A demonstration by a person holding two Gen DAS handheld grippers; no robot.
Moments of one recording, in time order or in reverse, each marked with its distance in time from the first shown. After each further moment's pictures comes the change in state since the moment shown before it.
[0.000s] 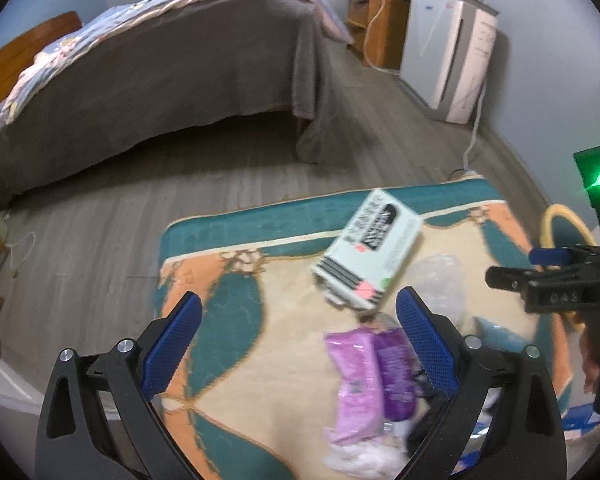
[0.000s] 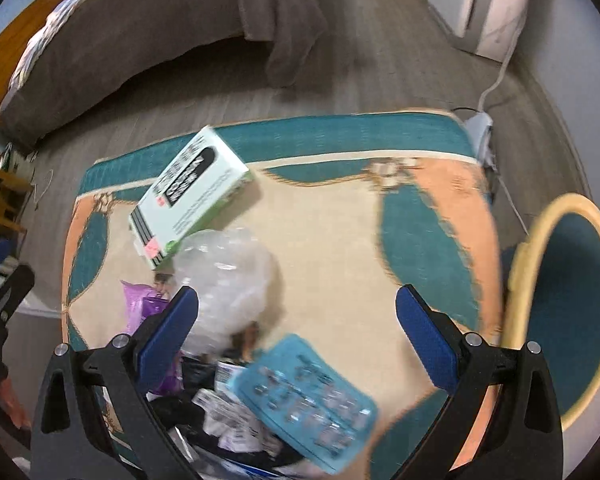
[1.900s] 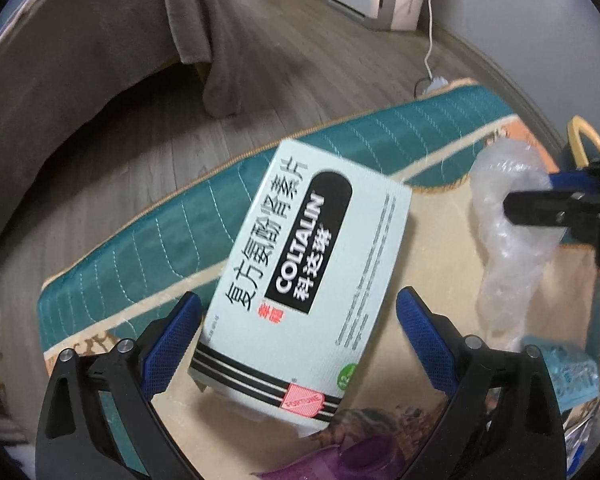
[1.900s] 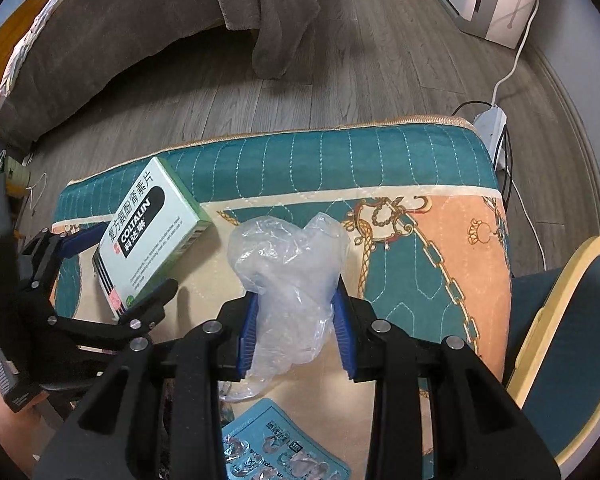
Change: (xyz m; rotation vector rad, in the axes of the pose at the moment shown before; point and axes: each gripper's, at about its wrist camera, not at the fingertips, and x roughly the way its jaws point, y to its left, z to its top) left arm 0.154 -0.089 0.027 0.281 0.229 -0.125; right arm 0.040 -0.032 0.048 0.030 0.065 0.025
